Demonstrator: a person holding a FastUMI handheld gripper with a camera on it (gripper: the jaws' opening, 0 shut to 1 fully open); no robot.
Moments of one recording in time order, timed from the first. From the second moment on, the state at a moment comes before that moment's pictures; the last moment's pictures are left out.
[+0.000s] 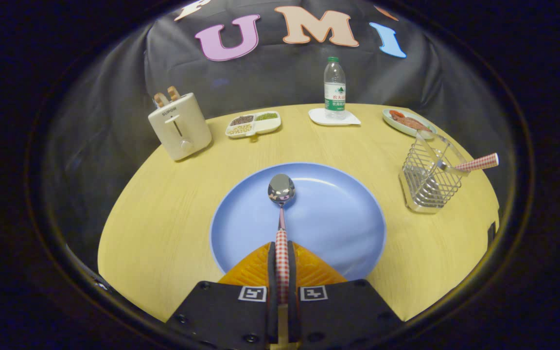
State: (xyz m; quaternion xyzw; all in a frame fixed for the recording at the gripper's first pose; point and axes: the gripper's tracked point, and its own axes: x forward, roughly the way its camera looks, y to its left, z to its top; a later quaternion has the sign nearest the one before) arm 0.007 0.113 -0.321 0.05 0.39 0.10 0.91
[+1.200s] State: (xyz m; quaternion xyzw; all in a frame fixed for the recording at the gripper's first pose) arm 0.067 -0.078 -0.171 0.01 0.46 0.07 0.89
